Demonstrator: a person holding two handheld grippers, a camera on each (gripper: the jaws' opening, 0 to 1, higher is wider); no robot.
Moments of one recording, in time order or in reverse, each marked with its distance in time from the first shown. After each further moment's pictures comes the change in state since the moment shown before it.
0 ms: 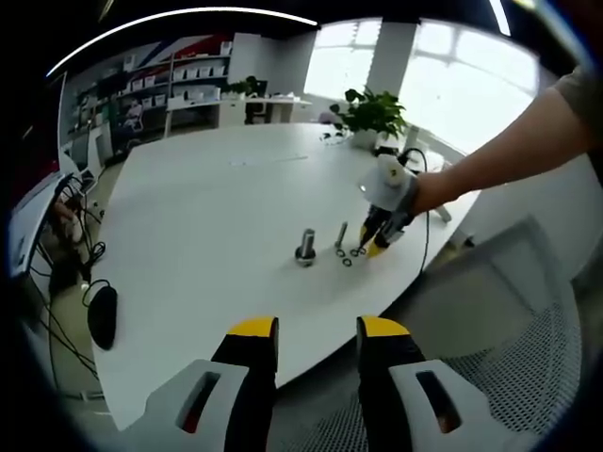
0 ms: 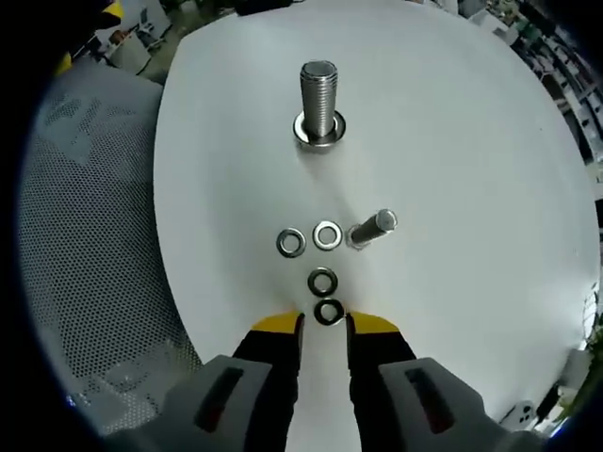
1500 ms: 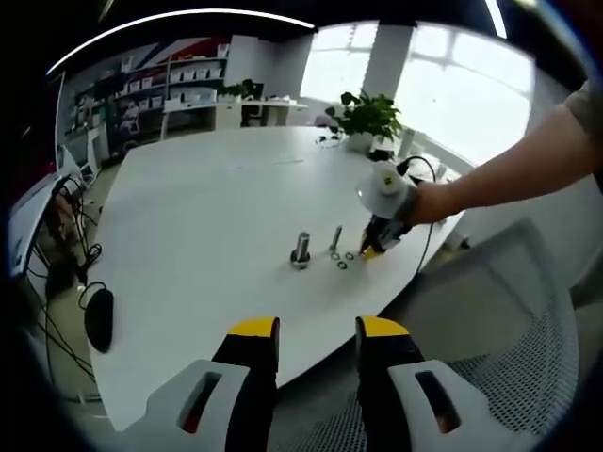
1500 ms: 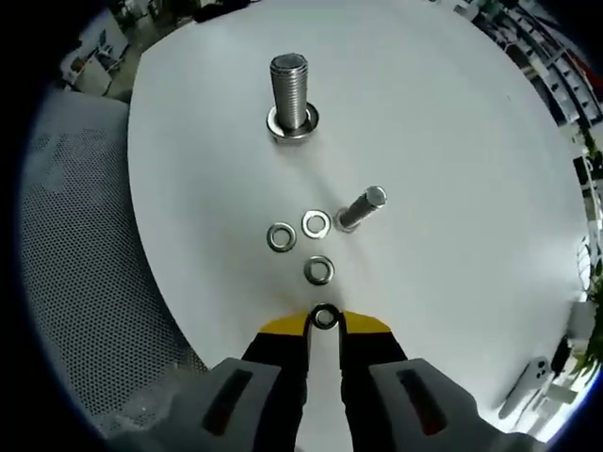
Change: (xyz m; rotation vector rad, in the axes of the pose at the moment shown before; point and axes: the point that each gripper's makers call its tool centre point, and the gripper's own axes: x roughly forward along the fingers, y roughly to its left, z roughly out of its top) left arm -0.001 -0.003 0.002 0.004 -0.012 -0.021; right arm -0.004 0.002 -0.016 0.164 0.028 -0.099
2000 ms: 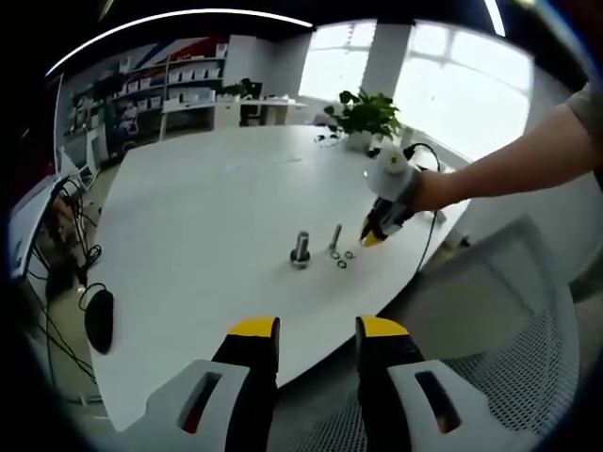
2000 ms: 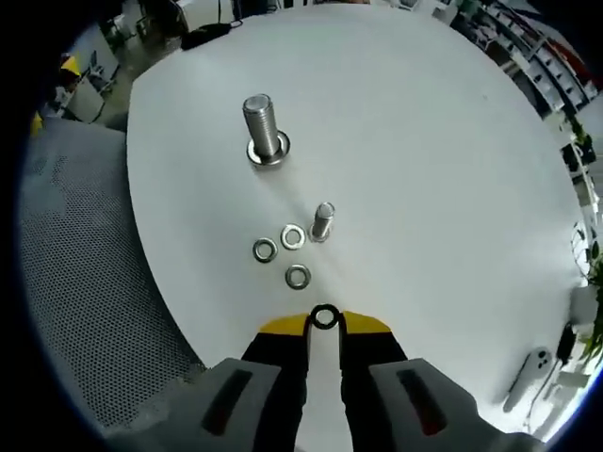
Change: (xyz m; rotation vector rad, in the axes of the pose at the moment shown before) left arm 0.000 0.000 -0.001 0.005 0.004 0.001; right arm -0.023 -0.016 0.016 0.065 -0.087 -0.014
